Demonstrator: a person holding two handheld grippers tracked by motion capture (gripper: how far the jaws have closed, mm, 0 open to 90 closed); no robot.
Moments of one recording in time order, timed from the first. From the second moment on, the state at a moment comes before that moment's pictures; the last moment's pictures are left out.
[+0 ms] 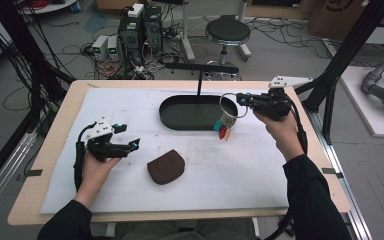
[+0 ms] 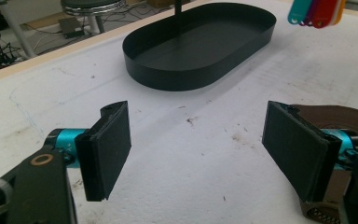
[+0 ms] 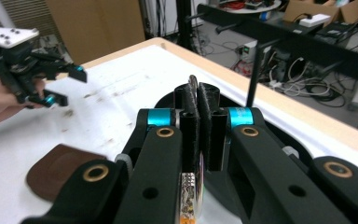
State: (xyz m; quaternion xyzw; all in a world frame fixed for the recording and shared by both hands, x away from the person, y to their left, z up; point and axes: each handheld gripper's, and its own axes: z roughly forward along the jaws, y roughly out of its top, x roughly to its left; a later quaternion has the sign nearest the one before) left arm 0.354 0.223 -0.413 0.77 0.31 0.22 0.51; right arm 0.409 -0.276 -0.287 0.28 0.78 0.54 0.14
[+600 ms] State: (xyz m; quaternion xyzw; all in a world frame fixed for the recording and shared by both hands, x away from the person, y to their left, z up) left arm 0.352 0.225 -0.411 0.76 0.31 0.22 0.52; right arm 0.457 -0.266 -0.280 0.31 0.78 0.52 0.17
